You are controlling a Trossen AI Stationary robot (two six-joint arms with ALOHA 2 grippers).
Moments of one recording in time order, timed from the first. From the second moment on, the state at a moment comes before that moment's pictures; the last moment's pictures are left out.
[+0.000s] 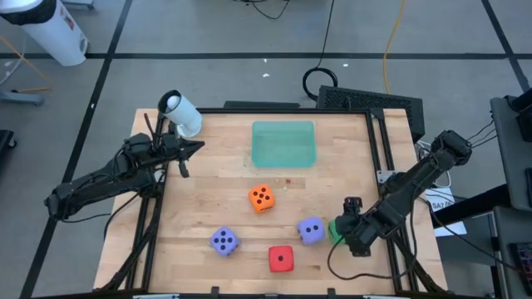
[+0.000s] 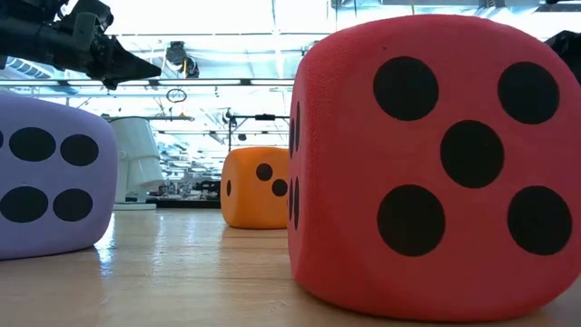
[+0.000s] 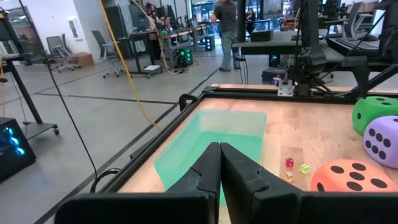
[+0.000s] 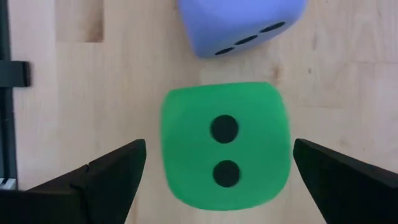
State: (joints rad) left arm 0.47 0.27 0.29 -0.08 0.13 0.11; right arm 0.75 1.35 0.96 -0.93 0.13 0.71
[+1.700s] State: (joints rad) left arm 0.47 0.27 0.29 -0.09 0.13 0.11; right arm 0.75 1.45 1.00 -0.92 0.16 0.40
